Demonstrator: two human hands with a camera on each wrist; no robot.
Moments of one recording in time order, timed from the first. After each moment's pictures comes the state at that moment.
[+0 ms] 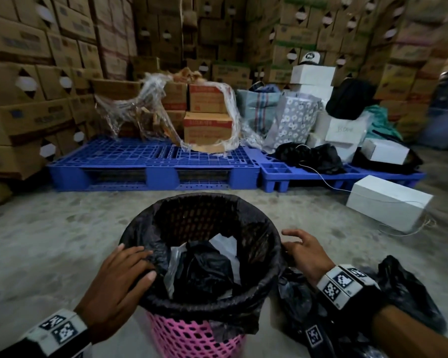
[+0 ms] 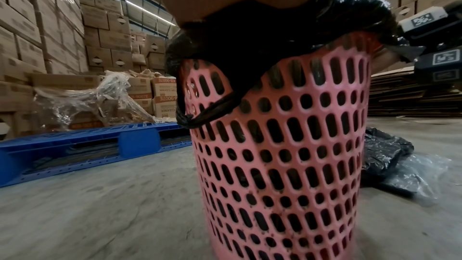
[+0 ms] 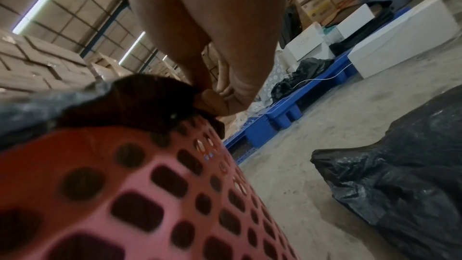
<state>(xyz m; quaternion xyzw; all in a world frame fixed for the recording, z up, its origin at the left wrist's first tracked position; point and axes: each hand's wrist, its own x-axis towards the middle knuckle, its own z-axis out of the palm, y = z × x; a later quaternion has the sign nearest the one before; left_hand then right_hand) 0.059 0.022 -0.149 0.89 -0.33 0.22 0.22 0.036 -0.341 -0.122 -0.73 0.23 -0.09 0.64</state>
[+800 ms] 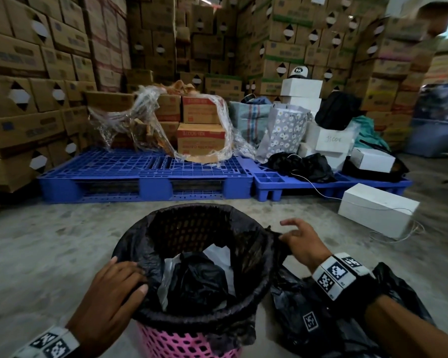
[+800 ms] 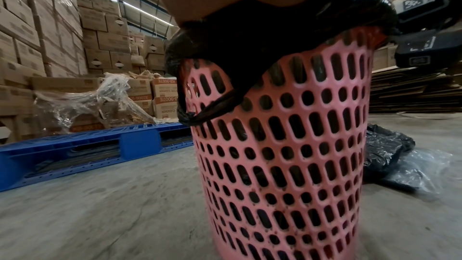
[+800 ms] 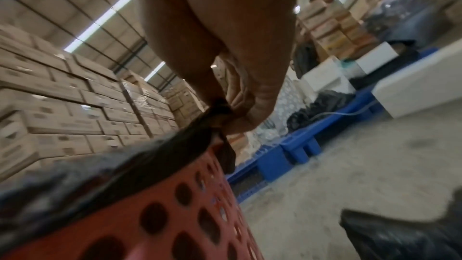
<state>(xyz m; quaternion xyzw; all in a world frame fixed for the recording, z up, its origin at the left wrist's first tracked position) 0.061 0.022 -0.149 0.88 -0.34 0.24 0.21 0.048 -0.355 -0.089 -0.79 0.19 -0.14 0.57</state>
